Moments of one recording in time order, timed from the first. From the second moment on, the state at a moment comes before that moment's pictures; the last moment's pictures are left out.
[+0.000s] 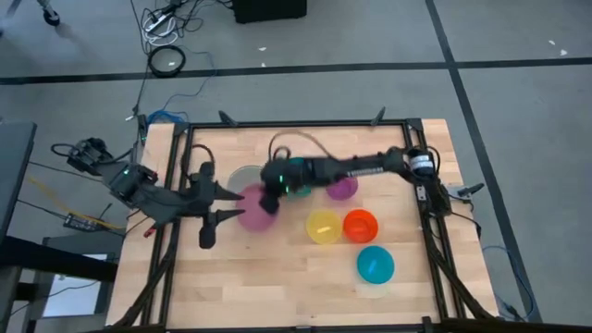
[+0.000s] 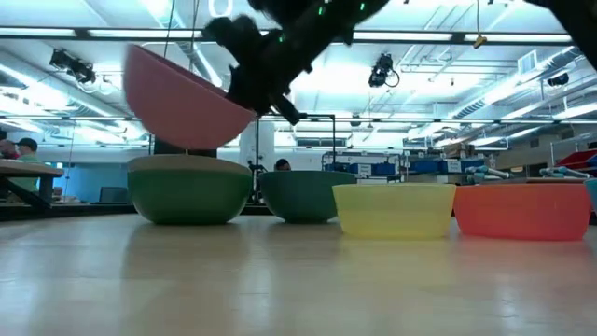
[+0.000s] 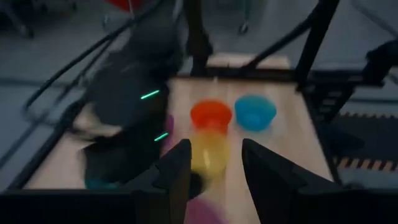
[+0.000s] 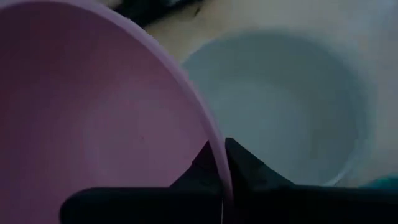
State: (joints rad) left arm -0.57 1.07 1.33 -0.71 -0.64 -0.30; right arm -0.04 2.07 1.70 -0.33 0.05 0.41
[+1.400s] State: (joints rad) left arm -0.56 1.07 1.36 -0.62 -0.80 -0.16; right arm -0.18 2.08 1.70 -0.24 -0.09 0.39
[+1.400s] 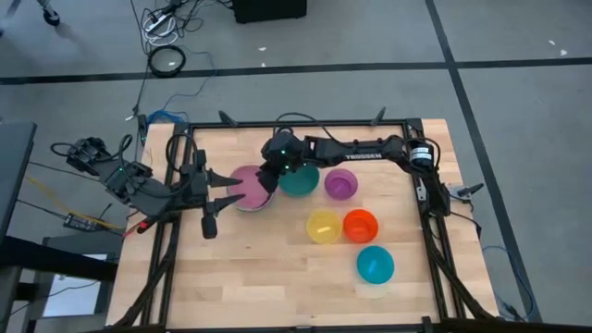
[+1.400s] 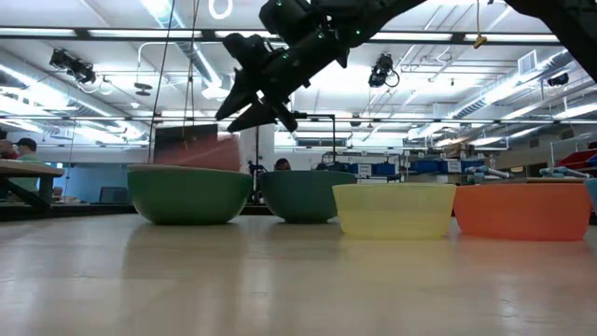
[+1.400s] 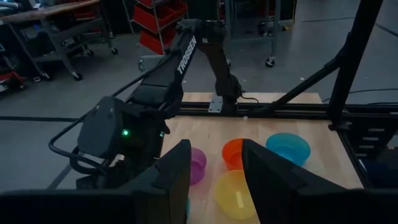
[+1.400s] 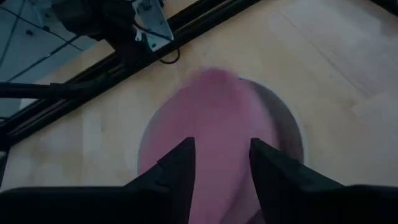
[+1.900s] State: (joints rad) left arm -0.57 1.07 1.36 -0.74 -0.80 -0.22; right arm -0.16 2.07 1.70 -0.75 0.14 0.33
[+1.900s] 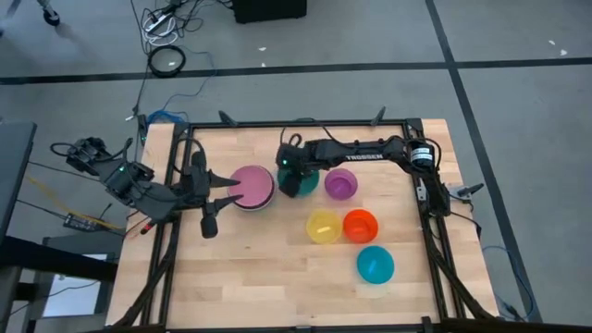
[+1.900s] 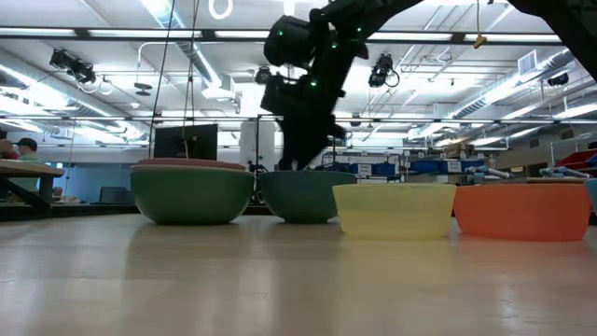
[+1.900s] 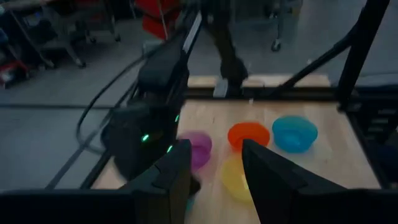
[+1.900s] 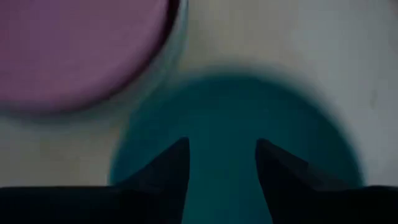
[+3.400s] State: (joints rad) left arm -0.56 1.07 1.35 -0.82 -0.80 -0.29; right arm 0.00 2.07 1.64 -0.75 0.10 0.37
